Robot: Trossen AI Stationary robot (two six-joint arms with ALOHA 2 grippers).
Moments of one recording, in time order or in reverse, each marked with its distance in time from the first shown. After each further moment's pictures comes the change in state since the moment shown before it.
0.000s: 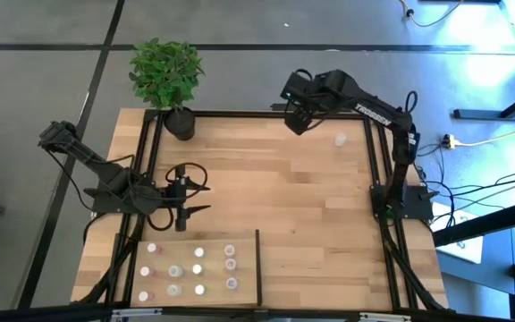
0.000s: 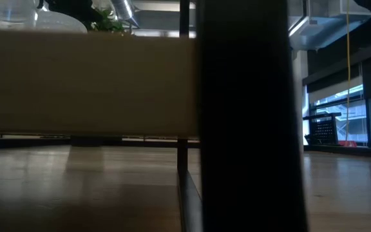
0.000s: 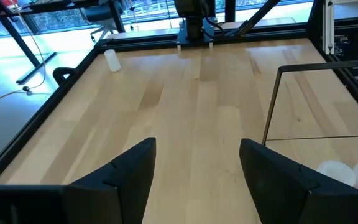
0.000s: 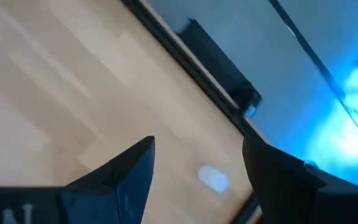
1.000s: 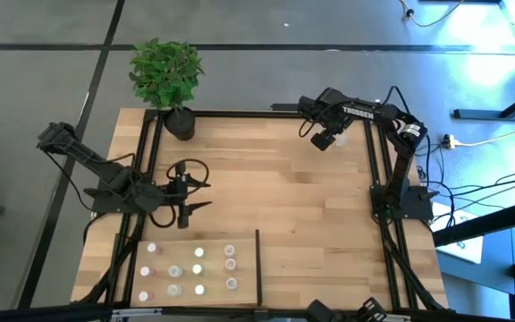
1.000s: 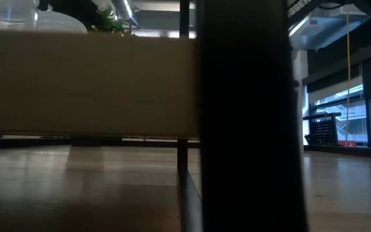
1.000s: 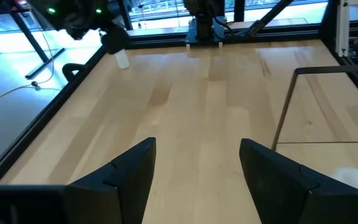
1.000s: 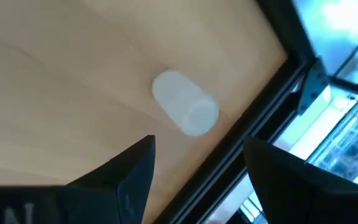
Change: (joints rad) left arm 0.036 0.000 0.000 -0.001 0.000 -0.008; right arm -0.270 -0.006 -0.715 0.196 -0.022 -0.025
